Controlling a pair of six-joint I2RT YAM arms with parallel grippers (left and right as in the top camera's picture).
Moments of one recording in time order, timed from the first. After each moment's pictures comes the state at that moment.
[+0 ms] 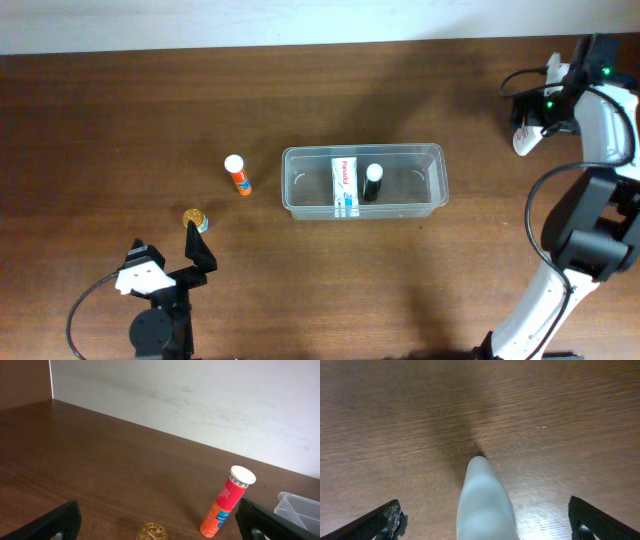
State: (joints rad) left arm 0.02 0.02 0.01 -0.06 -0.18 -0.26; right arm -0.37 2.21 1.90 -0.90 -0.04 -0.19
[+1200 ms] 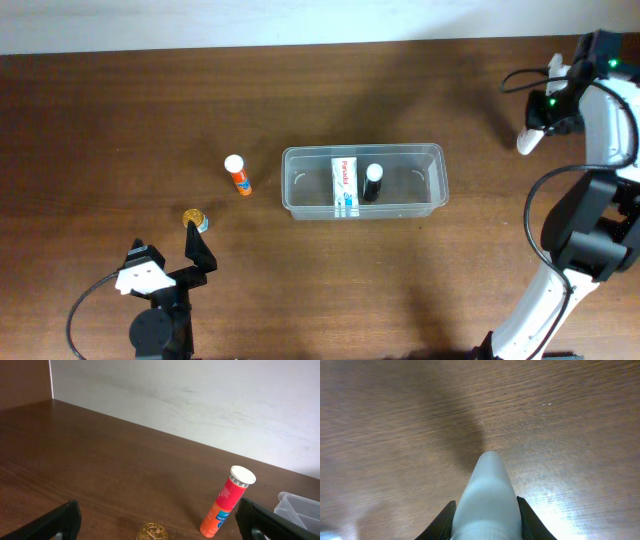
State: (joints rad) left arm 0.02 0.02 0.01 -0.06 -0.18 -0.26; right arm -0.37 2.18 2.01 -1.10 -0.07 -0.14
